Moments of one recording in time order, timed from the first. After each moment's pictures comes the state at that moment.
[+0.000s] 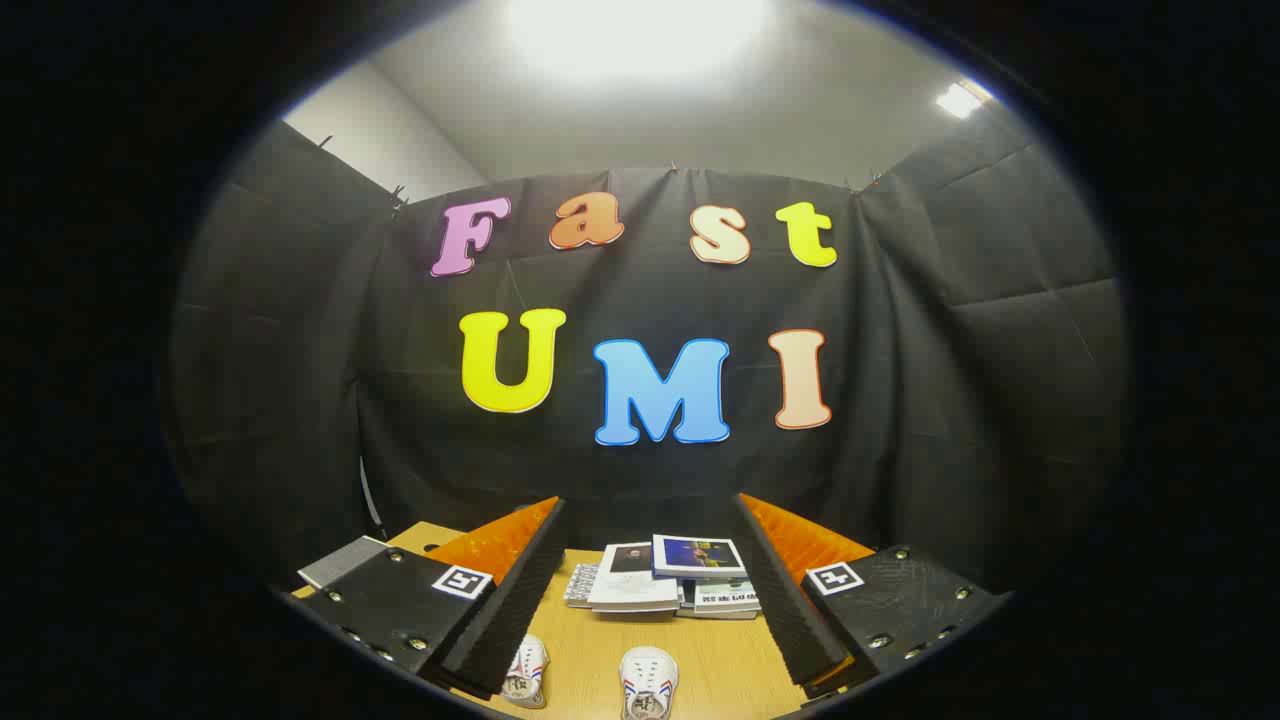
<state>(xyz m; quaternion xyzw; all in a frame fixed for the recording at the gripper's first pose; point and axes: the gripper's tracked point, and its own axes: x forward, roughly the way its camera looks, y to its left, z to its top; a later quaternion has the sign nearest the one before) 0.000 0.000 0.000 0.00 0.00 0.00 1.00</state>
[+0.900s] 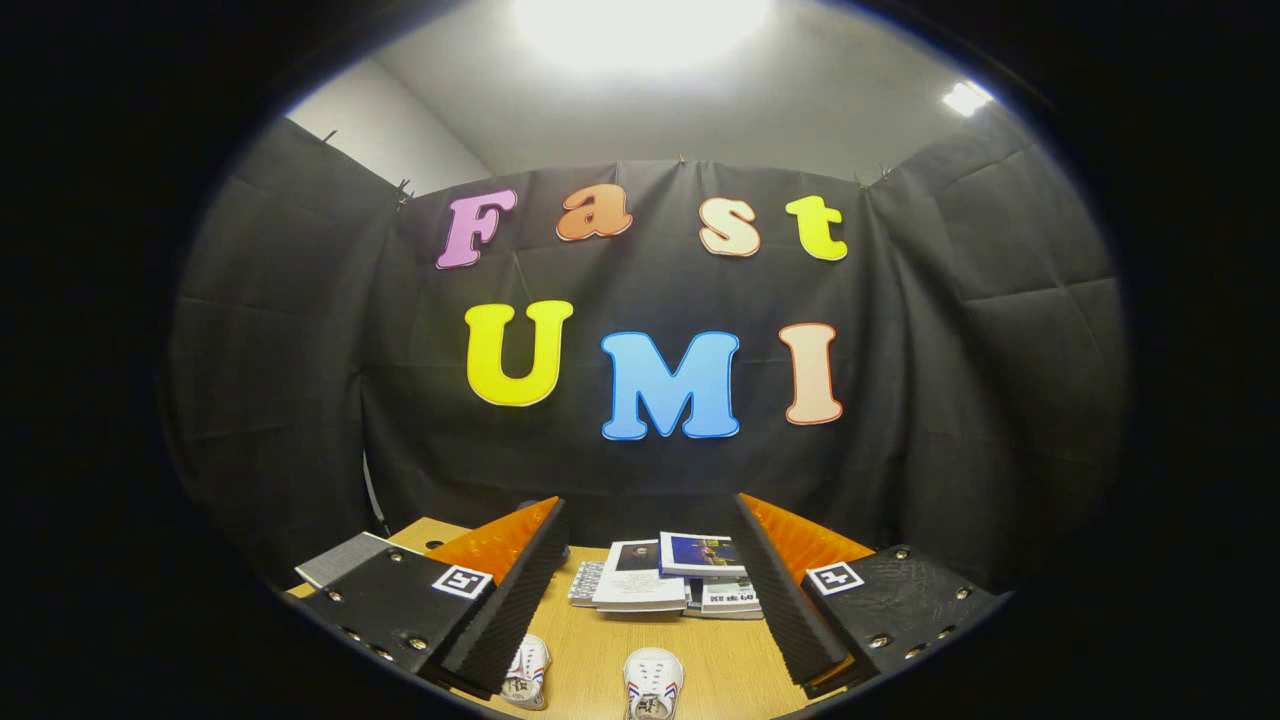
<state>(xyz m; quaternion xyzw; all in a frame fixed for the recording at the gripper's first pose) 0.017 0.003 -0.007 0.00 0.00 0.01 1.00</state>
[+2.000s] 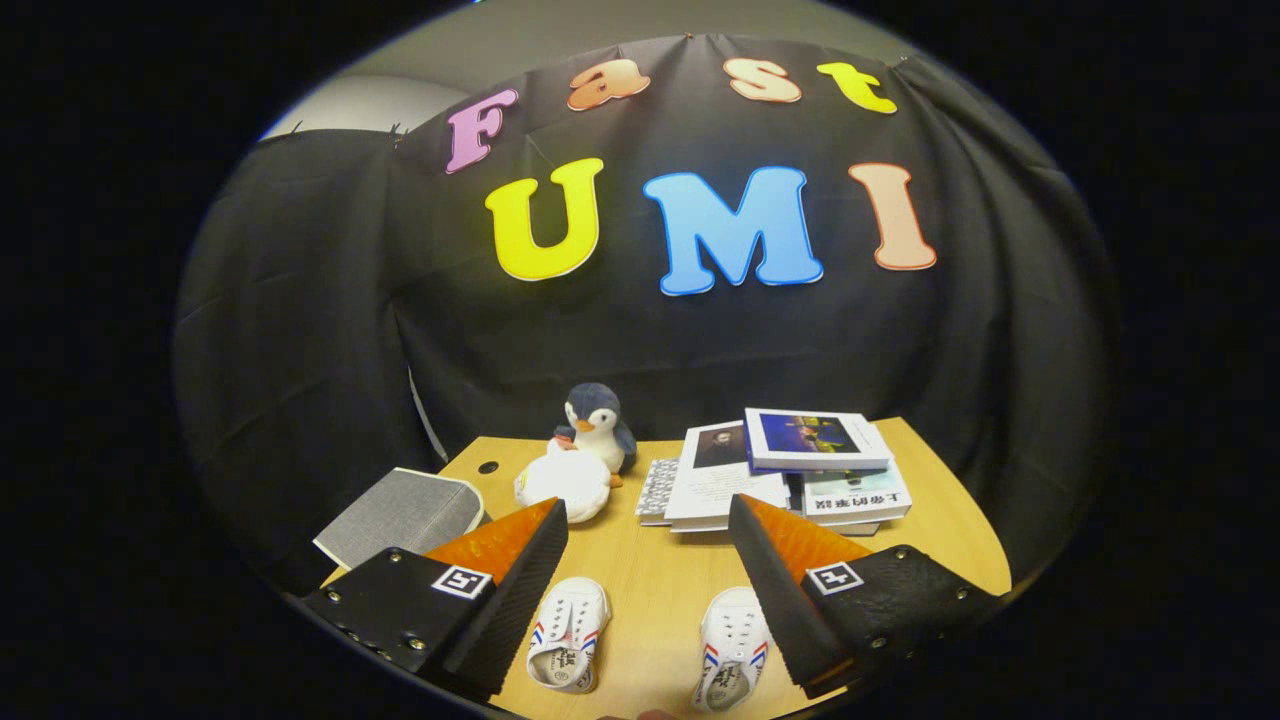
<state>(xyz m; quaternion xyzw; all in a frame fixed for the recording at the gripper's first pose) 0.103 0.072 -0.175 0.07 0.20 0.12 0.97</state>
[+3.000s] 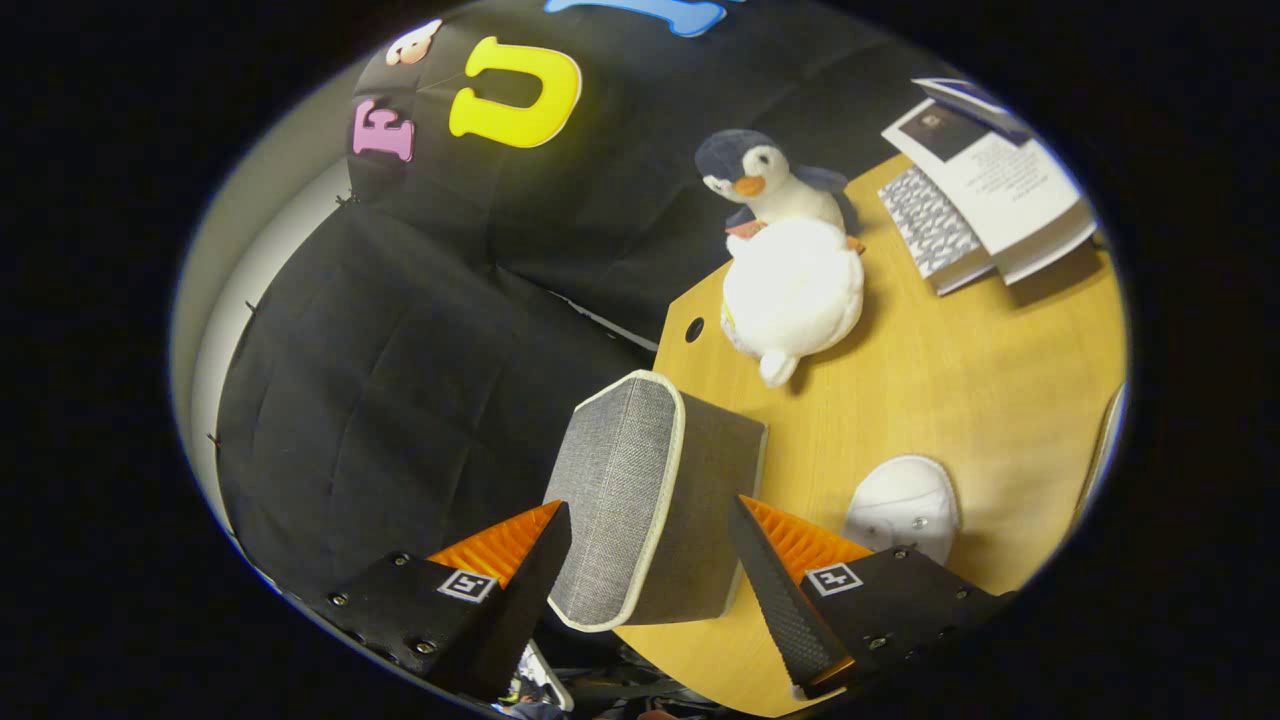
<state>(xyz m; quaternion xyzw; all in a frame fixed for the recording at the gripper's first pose) 0.114 0.295 -0.302 0.39 0.43 0.37 0.73</state>
